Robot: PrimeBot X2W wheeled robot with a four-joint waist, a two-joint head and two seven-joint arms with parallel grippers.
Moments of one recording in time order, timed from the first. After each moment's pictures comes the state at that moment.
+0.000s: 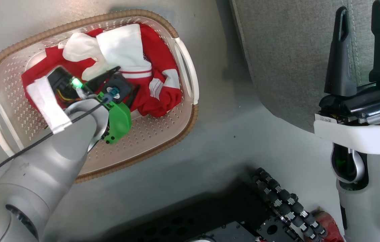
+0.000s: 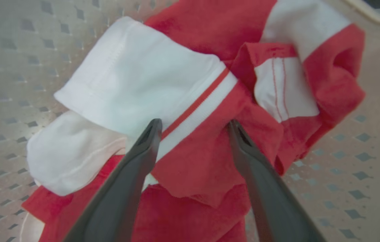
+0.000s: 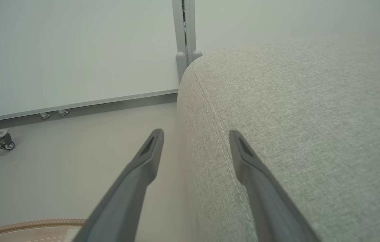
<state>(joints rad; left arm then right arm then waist) -1.08 0.23 -1.26 1.10 -0.56 -0.12 -0.25 -0.38 -0.05 0.05 -0.26 0.25 0.13 -0.26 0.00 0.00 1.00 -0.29</state>
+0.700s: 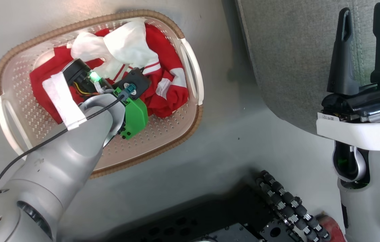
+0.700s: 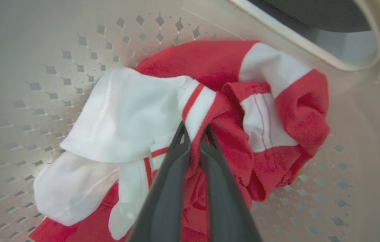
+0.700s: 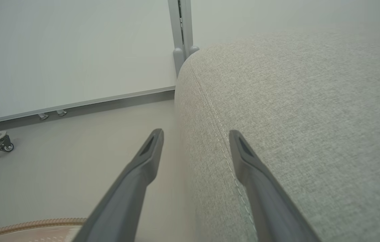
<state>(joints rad) -1.10 0.18 -1.22 1.09 -0.50 -0.13 -0.26 -0.38 -0.05 0.03 -0.23 0.27 0.13 -0.26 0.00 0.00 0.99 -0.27</state>
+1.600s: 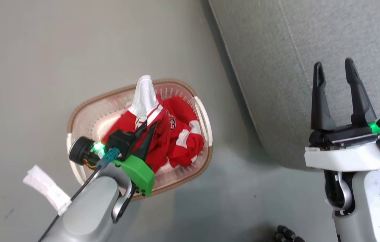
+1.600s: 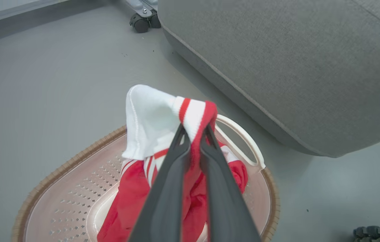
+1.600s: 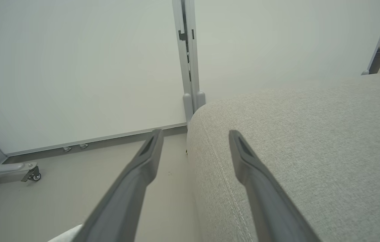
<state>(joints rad) -0.56 0.23 -0.74 0.59 -0.44 -0.04 -0.26 -0.23 -0.05 0.02 -0.12 0.20 0.13 -0.26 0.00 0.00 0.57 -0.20</state>
